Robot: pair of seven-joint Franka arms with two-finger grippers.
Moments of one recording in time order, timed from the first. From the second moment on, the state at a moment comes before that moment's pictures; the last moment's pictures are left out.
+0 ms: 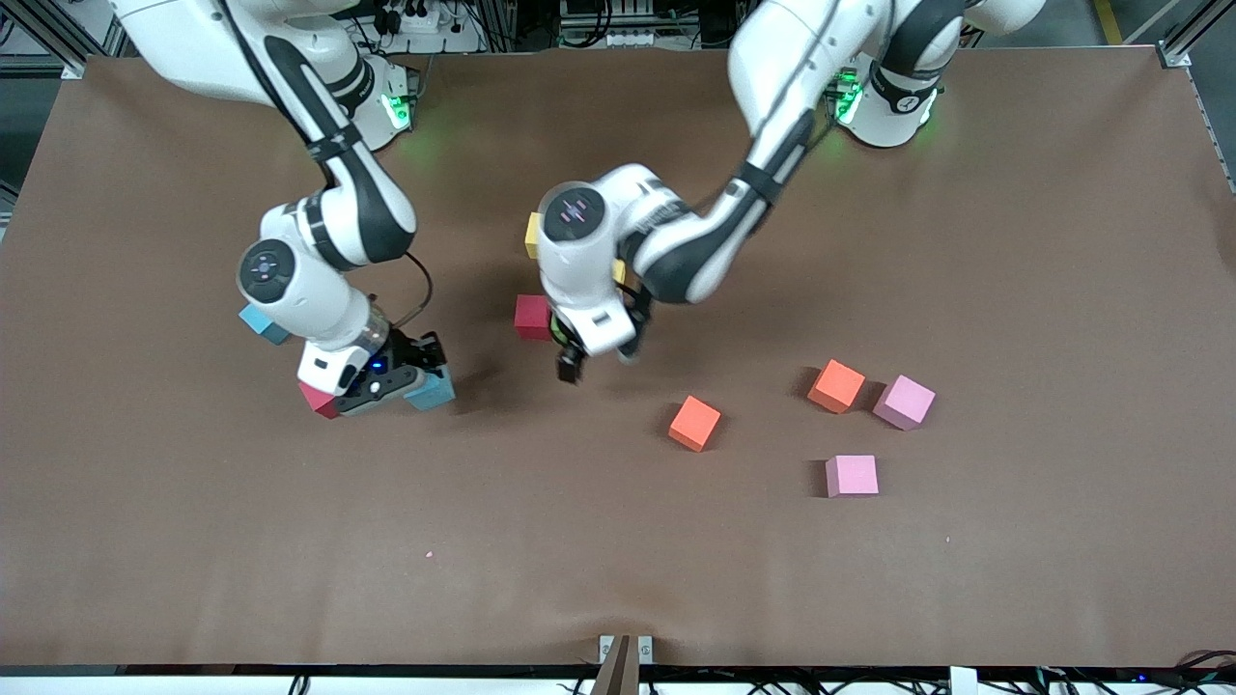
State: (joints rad) left arm -0.72 0.87 -0.10 -1.10 0.11 2.06 -2.08; right arm 0.17 0.36 0.19 -2.05 0.14 2.52 -0.06
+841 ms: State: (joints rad) left arm -0.48 0.88 -0.10 -1.16 0.10 2.01 -1.80; right arm 0.43 0.56 0.11 -1.86 0.13 2.52 0.45
